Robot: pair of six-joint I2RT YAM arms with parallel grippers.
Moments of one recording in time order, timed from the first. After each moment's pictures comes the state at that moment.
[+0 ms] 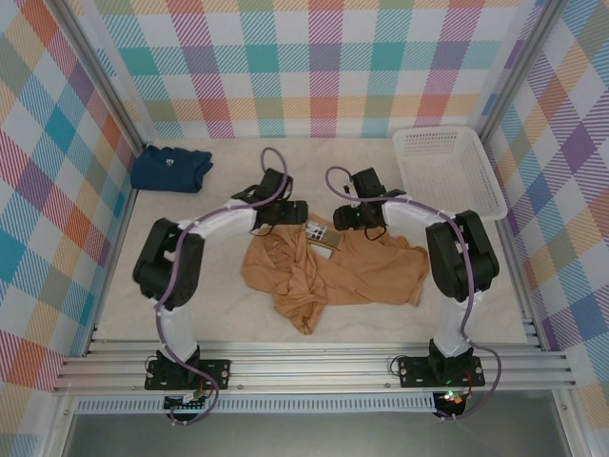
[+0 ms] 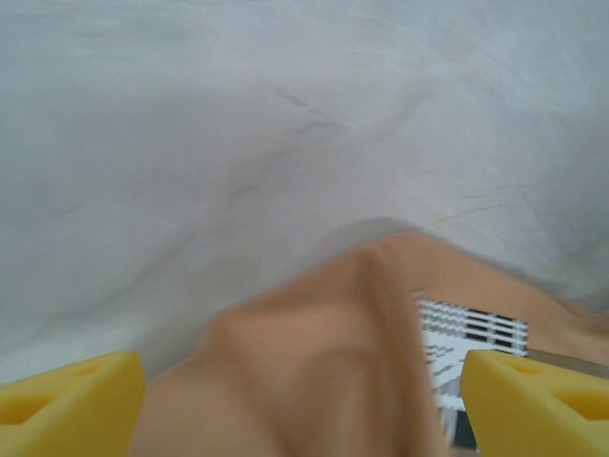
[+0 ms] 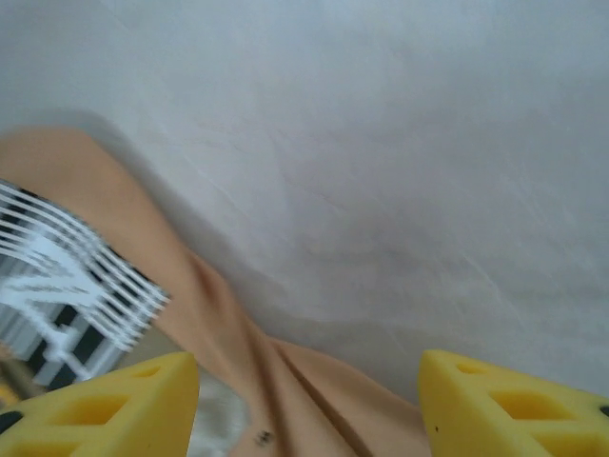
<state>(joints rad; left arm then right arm) -0.53 1.91 1.35 -0.36 -0.04 -0.39 0.44 1.90 1.26 -0.43 -0.10 0.24</state>
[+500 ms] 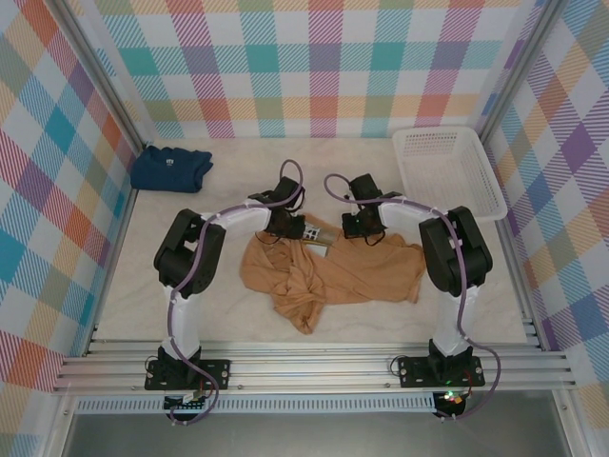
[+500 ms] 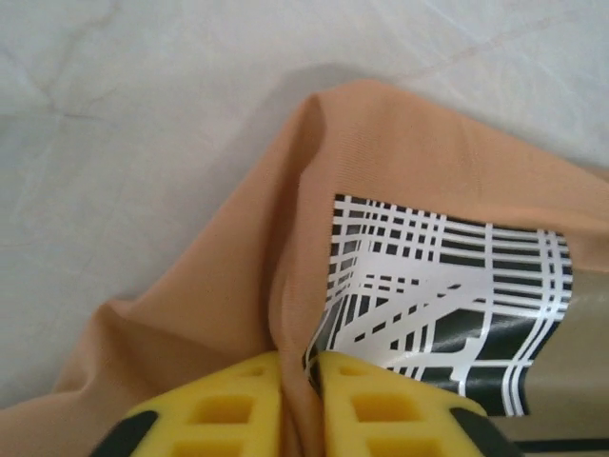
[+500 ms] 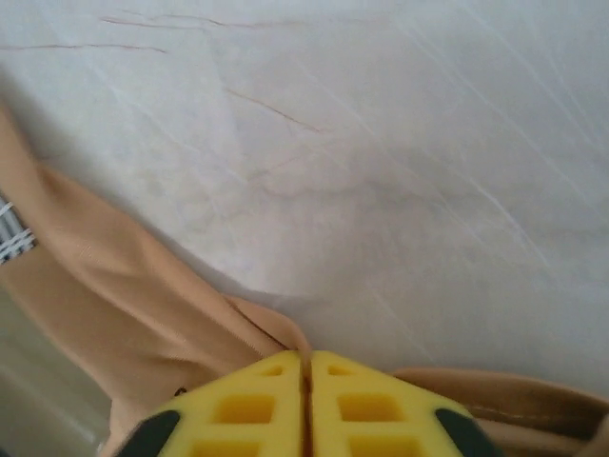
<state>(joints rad) -0.53 2.04 1.40 -0.46 0.05 -0.32 0.42 1.95 1.26 -0.46 -0.11 0.25</state>
